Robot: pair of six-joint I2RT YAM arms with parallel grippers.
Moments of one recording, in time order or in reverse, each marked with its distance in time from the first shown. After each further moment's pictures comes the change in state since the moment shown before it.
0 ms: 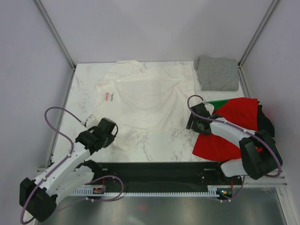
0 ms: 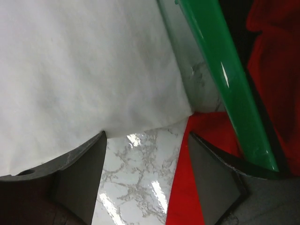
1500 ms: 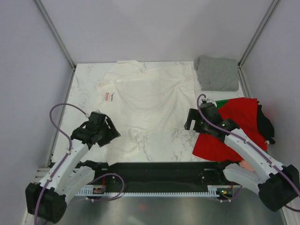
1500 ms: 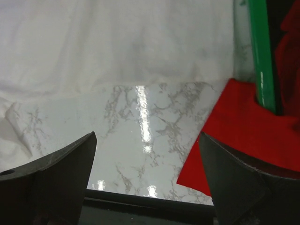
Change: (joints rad) left arm 0.345 0.016 0.058 0.071 0.446 0.489; right arm 0.053 -0.335 0.107 -0.197 -0.186 -0.117
